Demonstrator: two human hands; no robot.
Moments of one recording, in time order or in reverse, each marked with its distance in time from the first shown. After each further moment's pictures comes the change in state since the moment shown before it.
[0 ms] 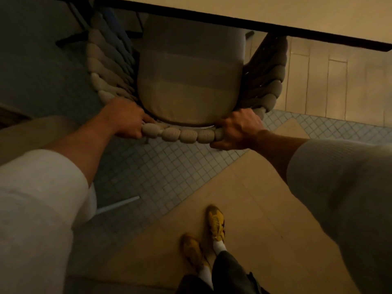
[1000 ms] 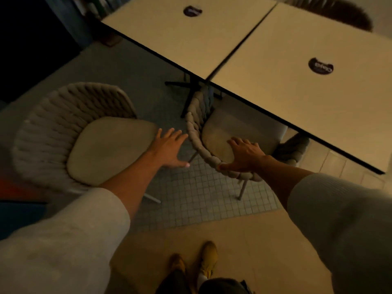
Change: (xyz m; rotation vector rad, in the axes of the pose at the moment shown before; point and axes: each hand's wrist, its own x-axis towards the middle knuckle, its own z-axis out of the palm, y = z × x) left_hand -0.224 0.077 -0.106 -0.374 0.063 -0.576; right_hand -0.035 -0.089 -0.205 0.032 -0.198 -0.150
